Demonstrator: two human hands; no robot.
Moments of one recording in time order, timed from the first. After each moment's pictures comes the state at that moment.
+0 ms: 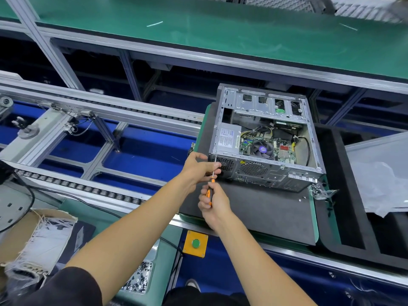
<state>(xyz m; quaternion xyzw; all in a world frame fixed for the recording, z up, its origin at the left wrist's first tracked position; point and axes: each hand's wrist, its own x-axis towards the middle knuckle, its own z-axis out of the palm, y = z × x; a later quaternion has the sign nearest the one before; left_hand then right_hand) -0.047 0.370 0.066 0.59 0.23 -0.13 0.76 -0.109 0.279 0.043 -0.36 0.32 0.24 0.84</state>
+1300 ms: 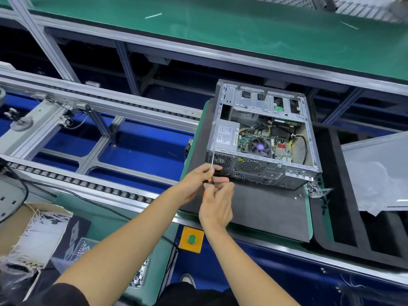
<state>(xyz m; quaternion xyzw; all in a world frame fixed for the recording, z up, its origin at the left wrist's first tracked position) -0.082 0.369 0.052 0.58 0.09 -0.26 0.77 -0.135 0.279 0.042 -0.86 0.23 0.01 0.45</state>
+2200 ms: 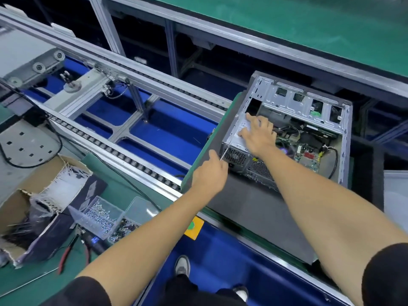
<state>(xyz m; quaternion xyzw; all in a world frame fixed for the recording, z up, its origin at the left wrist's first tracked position) -0.084 0.318 0.054 0.93 0.22 -0.04 0.28 0.099 0.211 0.052 -0.96 -0.15 0.09 0.20</state>
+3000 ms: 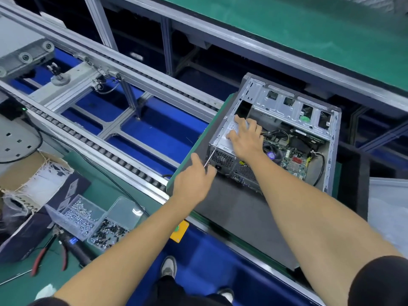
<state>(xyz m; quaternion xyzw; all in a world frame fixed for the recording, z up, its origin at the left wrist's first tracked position) -0.094 0.314 0.049 0.93 0.25 0.00 0.28 0.096 0.210 0.051 -0.96 -0.17 0.07 0.22</state>
